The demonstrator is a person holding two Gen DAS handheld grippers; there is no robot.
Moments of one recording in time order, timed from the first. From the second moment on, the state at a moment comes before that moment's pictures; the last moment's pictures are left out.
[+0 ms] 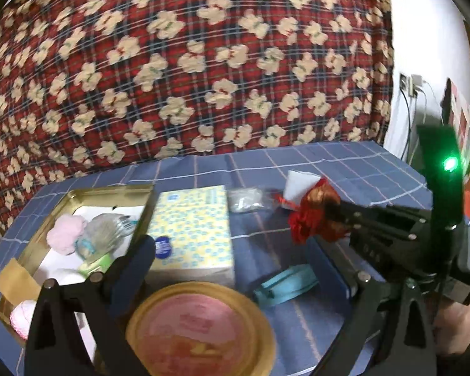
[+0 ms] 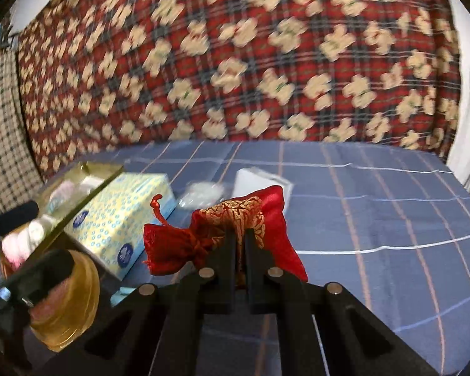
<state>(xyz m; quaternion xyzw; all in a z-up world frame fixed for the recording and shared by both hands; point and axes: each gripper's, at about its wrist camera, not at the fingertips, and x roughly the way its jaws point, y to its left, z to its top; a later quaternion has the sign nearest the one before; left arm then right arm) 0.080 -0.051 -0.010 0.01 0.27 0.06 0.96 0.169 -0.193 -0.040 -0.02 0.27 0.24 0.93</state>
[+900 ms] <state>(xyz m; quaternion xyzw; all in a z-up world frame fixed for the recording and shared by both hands) 0.123 -0.129 -0.059 0.13 0.41 -0.02 0.90 0.171 -0.237 -0.038 0.03 0.27 0.22 0.94</state>
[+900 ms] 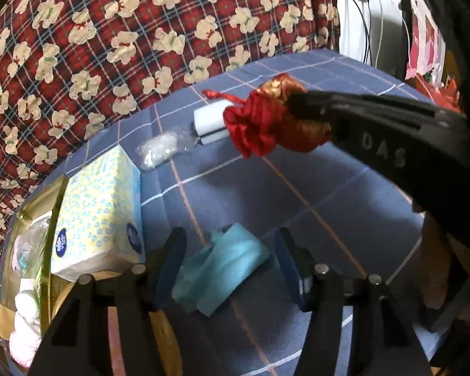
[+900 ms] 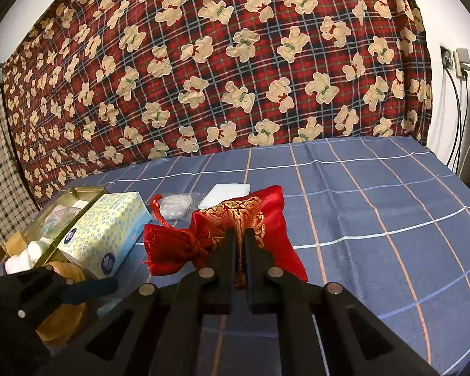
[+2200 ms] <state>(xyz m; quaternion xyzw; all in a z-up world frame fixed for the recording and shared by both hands) 0.125 -0.098 -0.046 0.00 0.31 0.01 0.95 0.172 -0.241 -0.036 0.02 0.27 0.20 0.94</state>
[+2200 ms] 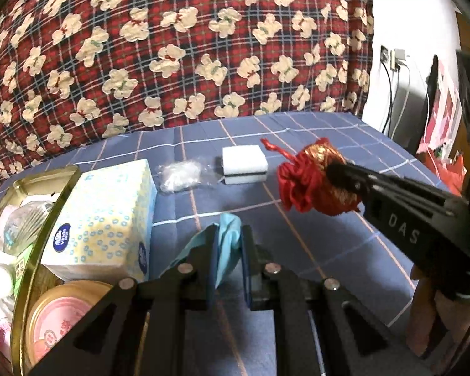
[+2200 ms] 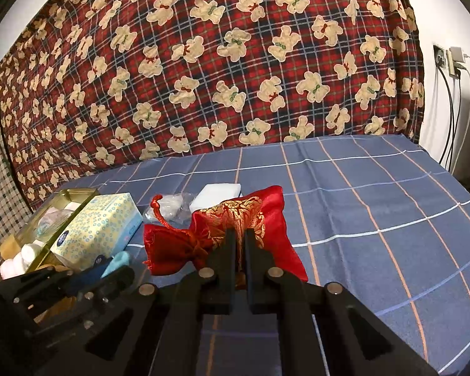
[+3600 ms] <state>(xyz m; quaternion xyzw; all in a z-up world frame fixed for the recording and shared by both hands) 0.087 -0.089 -0.026 -0.03 0.19 0.02 0.98 0.142 -0.230 -0.025 -0.02 0.19 0.18 0.96</state>
